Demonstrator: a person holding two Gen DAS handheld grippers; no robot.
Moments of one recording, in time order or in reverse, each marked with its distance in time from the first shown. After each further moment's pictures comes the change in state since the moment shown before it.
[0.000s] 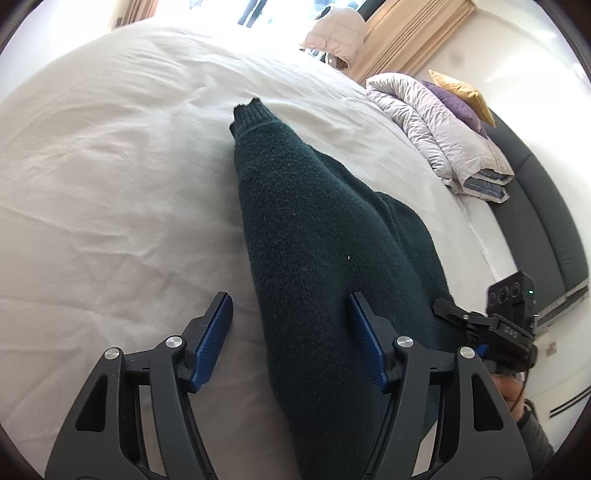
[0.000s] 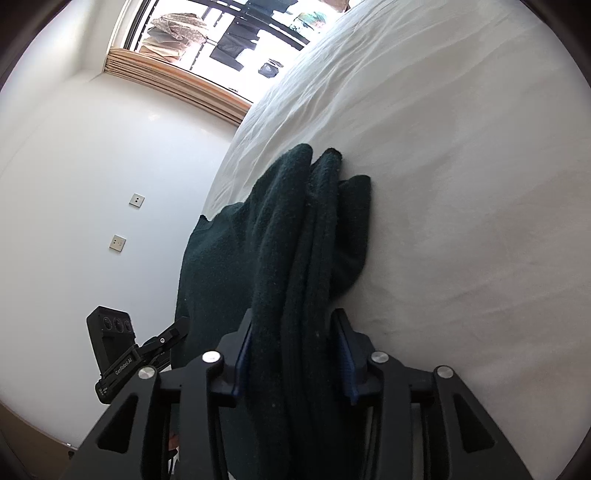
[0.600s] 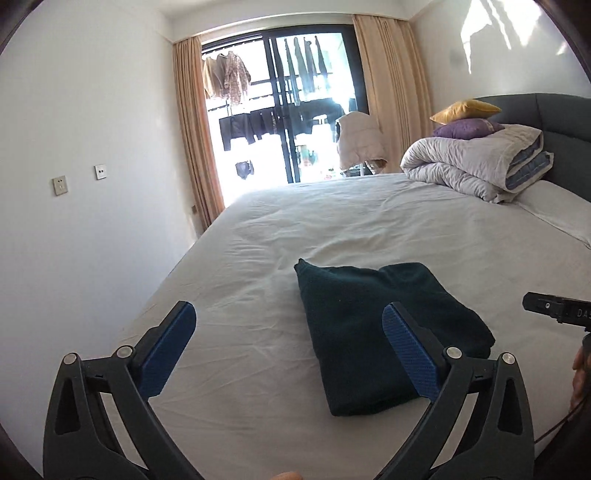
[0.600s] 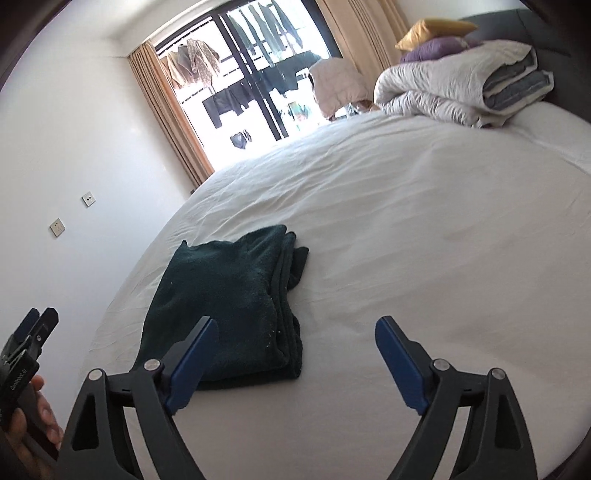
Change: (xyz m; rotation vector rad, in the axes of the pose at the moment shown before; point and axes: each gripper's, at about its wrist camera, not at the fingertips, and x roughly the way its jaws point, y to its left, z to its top) left arm -0.172 -0.149 -0.120 0.395 -0.559 0.534; right arm -0.135 0.104 -0.104 -0.314 -0.387 -0.432
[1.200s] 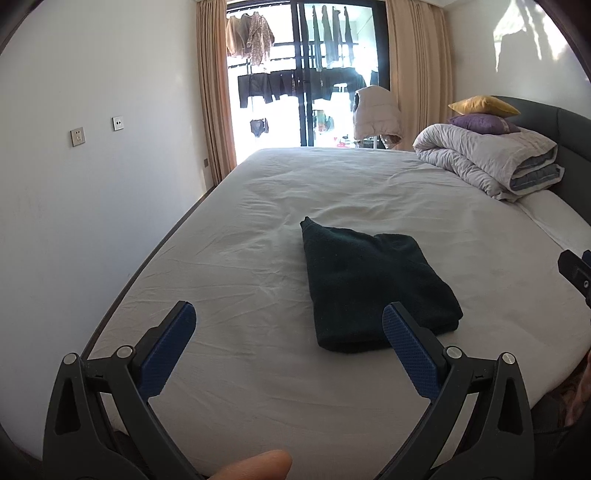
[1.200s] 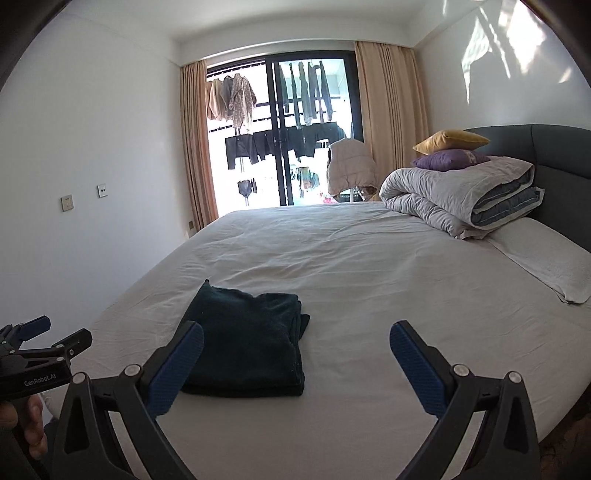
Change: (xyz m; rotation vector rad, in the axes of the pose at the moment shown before) left arm -0.066 0.009 -0.005 -0.116 0.171 0.007; right arm -0.110 0.084 0.006 -0.251 -0.222 -0.119
